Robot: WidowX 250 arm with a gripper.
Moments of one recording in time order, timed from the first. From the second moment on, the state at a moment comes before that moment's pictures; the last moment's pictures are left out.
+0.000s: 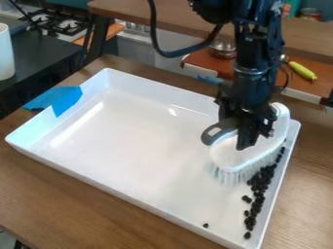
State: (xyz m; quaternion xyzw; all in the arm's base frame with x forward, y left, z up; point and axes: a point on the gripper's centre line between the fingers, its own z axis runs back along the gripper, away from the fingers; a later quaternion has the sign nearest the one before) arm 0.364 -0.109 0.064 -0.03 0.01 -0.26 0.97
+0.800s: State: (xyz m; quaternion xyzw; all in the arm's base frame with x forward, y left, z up) arm 0.315 -0.093 0.064 -0.04 0.02 -0.30 0.95
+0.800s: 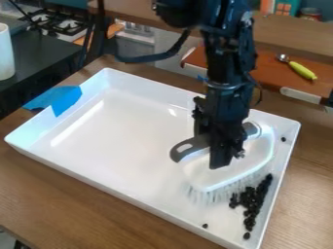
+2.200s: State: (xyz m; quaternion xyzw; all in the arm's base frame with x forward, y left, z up) arm 0.344 -0.069 0.114 -0.07 -0.04 -0.26 0.96
